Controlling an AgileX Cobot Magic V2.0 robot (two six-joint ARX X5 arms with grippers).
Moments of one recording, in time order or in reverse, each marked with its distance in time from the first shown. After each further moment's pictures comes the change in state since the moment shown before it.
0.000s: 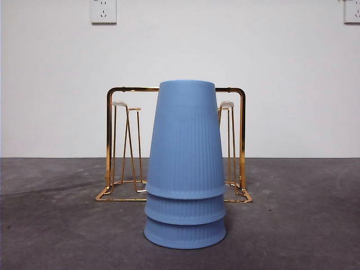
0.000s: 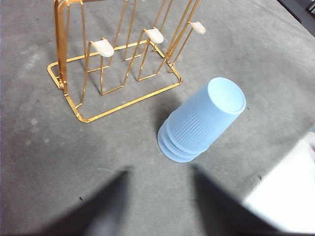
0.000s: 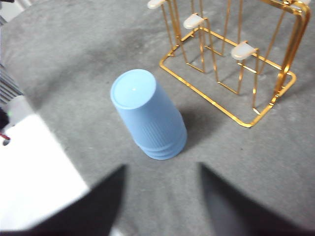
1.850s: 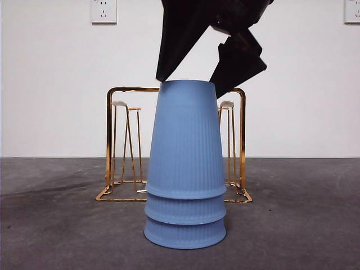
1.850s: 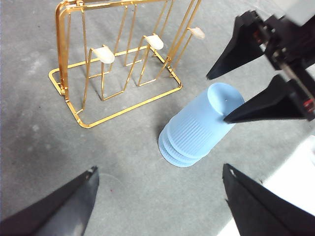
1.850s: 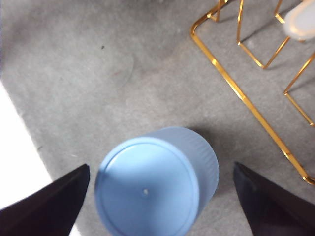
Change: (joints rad) left arm 0.000 0.000 0.000 0.019 0.000 0.000; right arm 0.382 0.737 0.294 0.136 0.216 0.039
